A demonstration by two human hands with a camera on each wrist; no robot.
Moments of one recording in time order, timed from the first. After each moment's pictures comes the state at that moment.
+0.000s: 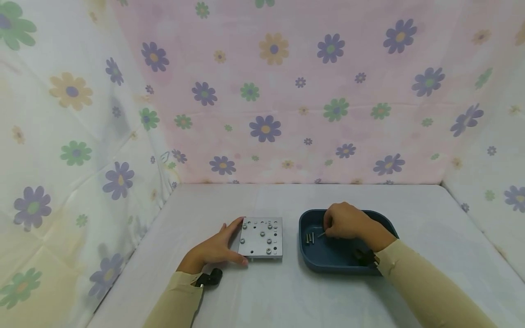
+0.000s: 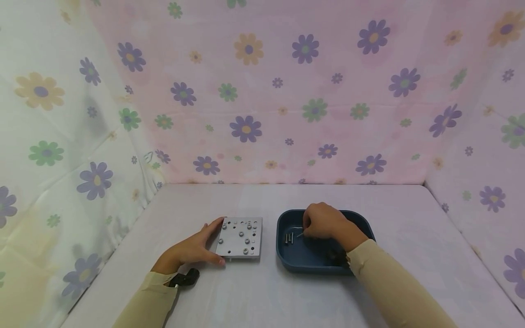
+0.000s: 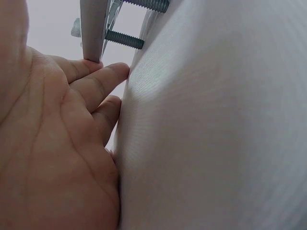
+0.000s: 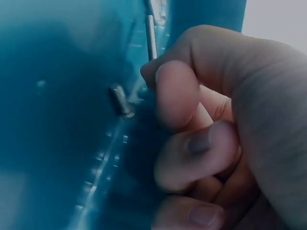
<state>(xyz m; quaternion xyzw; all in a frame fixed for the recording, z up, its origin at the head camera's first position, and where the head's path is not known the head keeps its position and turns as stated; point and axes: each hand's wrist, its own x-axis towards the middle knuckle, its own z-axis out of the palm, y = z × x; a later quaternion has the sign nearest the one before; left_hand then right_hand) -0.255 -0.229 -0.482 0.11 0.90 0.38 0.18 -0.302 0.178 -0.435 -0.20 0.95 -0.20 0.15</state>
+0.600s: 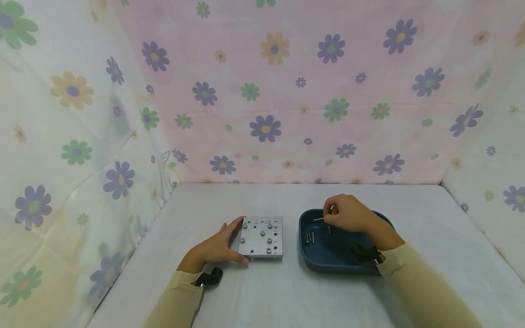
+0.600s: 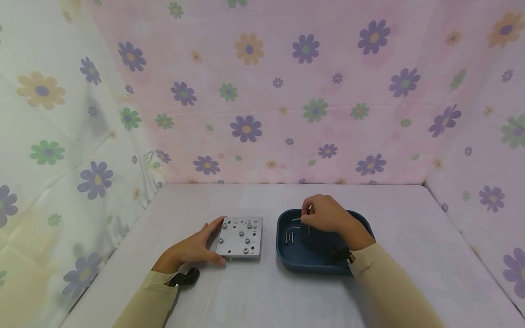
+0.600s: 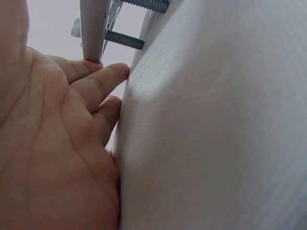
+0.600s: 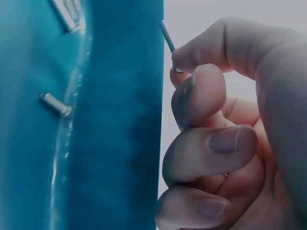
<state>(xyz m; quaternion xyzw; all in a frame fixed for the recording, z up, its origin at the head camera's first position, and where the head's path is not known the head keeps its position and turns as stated) -0.254 -0.229 -0.482 0.10 0.91 0.37 0.18 -0.293 0.185 -0.412 -0.23 0.92 -0.31 0.07</state>
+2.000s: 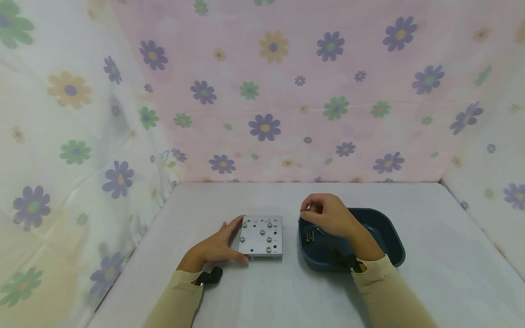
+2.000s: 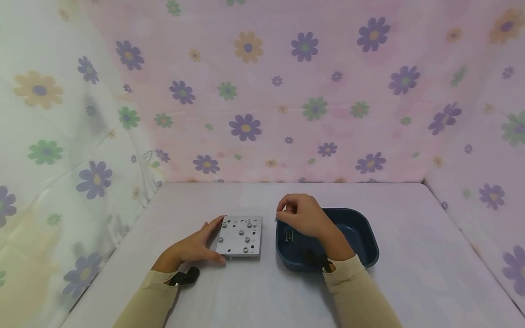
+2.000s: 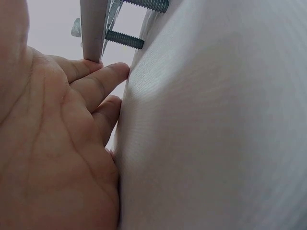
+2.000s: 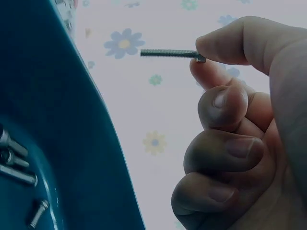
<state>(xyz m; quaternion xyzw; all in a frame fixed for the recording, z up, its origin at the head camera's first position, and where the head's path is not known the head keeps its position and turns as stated) -0.253 -0.228 -0.479 0.11 0.91 0.36 0.18 -0.270 0.139 -0.412 -0.25 0.86 -0.45 0.00</state>
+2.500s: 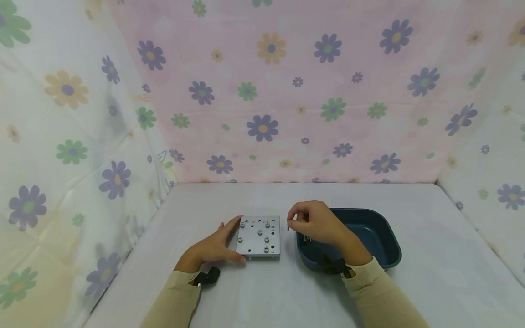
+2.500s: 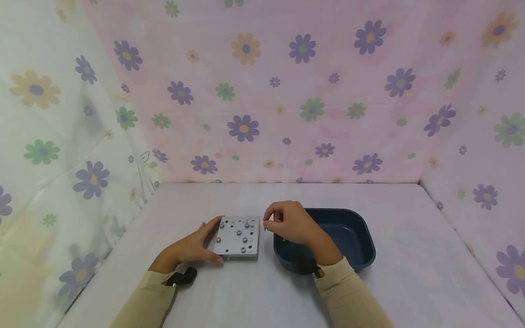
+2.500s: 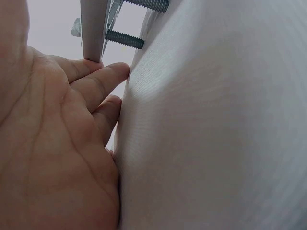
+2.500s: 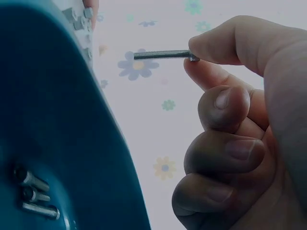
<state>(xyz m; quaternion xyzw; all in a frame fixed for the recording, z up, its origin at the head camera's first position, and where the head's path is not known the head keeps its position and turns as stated) -0.256 -0.231 -0.483 0.11 0.91 0.36 0.18 -0.259 0.113 -0.413 -0.27 0.86 -0.43 0.02</state>
